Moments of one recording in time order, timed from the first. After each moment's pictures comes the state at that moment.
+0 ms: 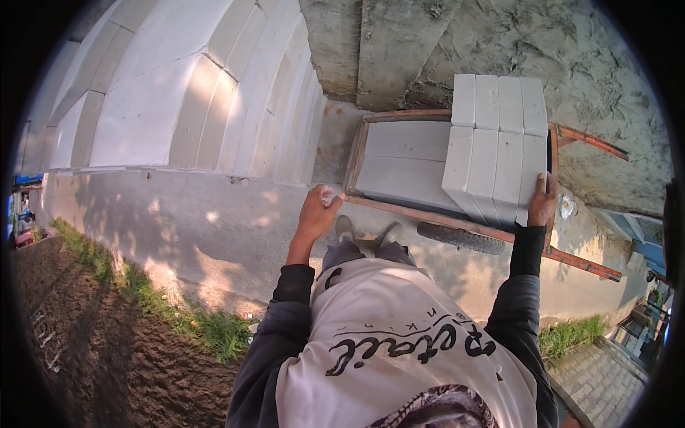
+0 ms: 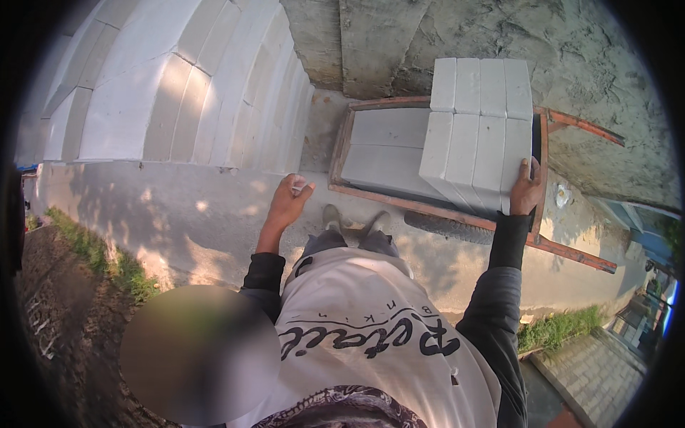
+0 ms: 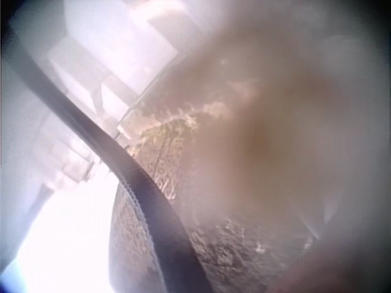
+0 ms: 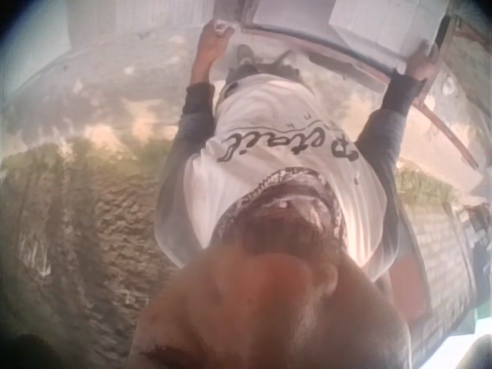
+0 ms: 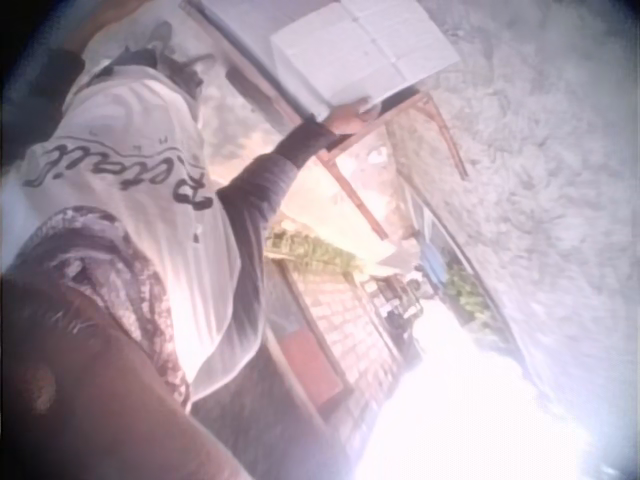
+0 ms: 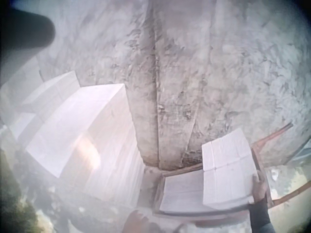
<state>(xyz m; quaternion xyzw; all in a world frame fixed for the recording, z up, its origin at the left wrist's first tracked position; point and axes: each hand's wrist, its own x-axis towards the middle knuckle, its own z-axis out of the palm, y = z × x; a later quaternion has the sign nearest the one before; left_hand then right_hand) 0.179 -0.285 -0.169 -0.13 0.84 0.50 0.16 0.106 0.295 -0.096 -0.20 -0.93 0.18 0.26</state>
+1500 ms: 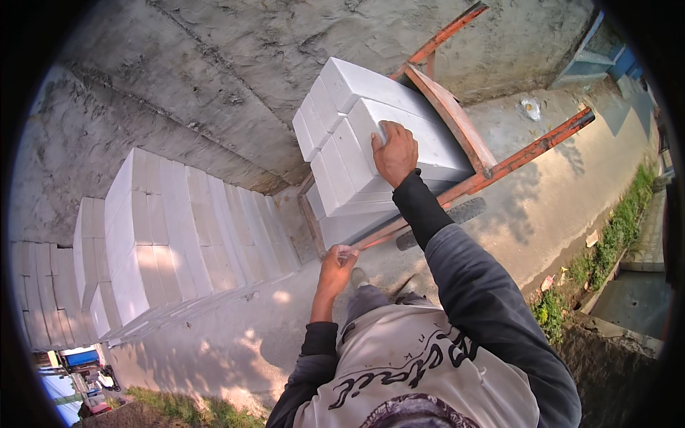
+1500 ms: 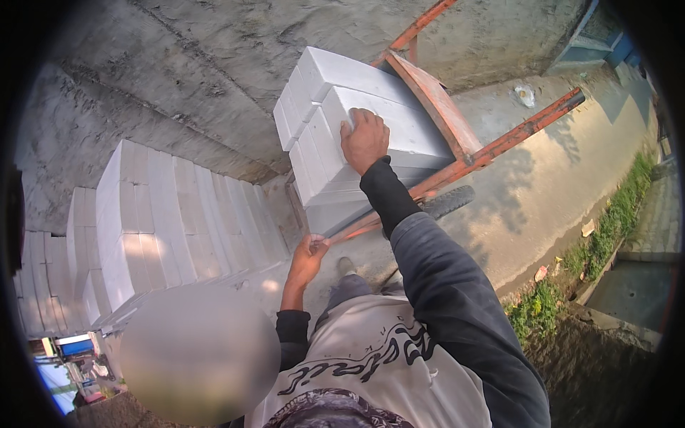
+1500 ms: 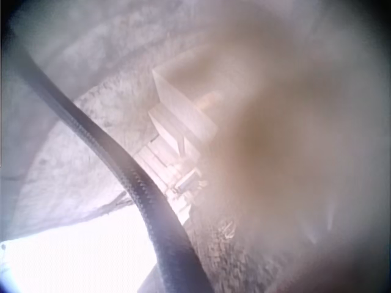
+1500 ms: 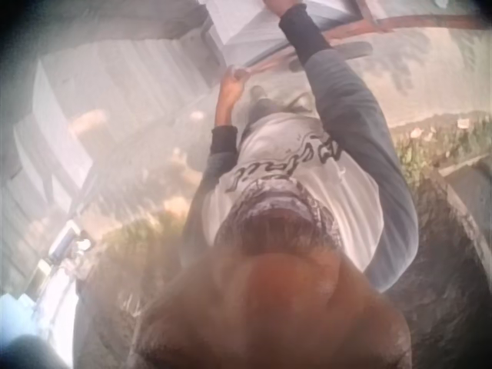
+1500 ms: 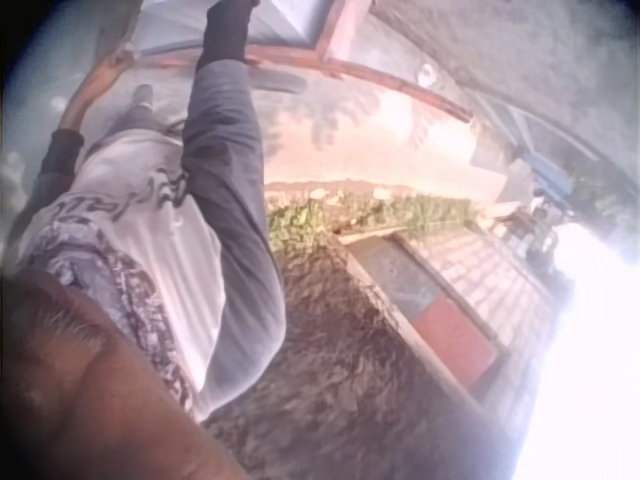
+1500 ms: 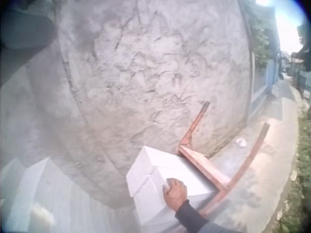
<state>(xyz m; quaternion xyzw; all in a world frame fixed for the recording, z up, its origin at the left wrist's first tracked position) 0.232 -0.004 -0.118 0.05 0.85 0.44 0.29 0.119 0.276 -0.083 -0.23 -0.88 0.28 0.31</state>
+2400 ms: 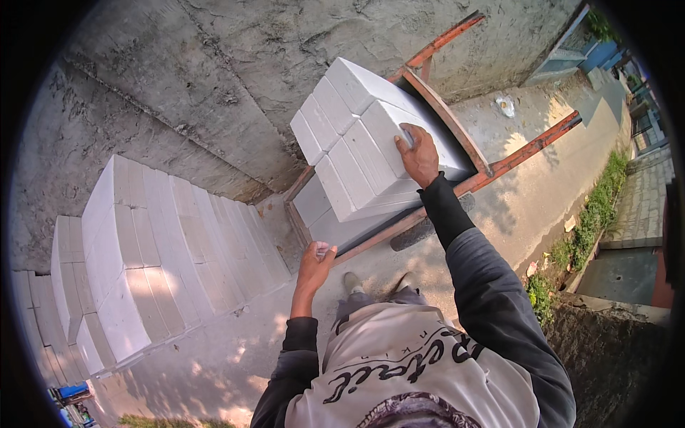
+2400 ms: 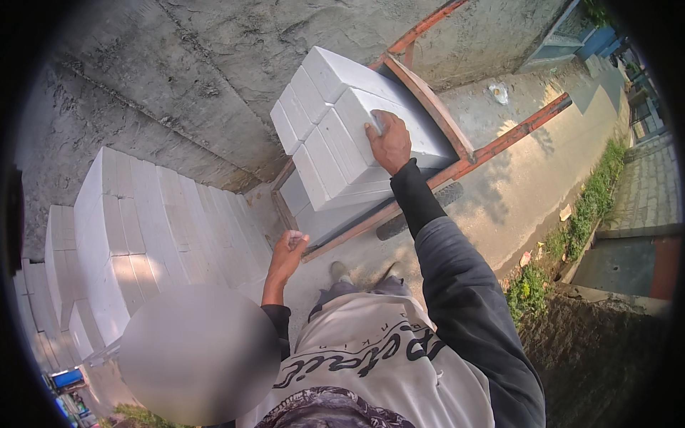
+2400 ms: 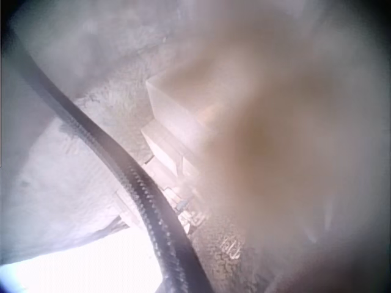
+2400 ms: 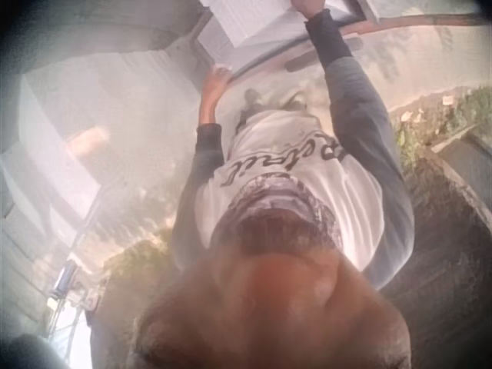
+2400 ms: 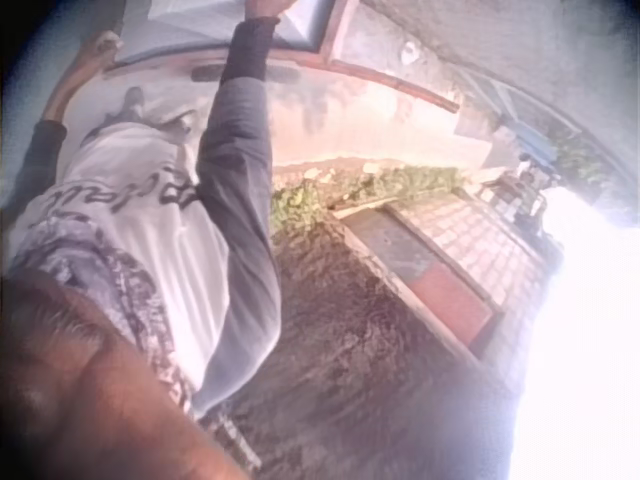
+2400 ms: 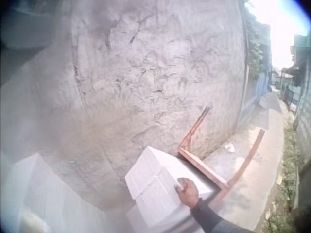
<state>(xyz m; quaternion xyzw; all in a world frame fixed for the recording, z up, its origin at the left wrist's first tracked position) 0.143 -0.094 -0.140 0.08 0.83 0.45 0.30 0.116 0.281 -0.085 -0.20 -0.88 0.30 0.32</state>
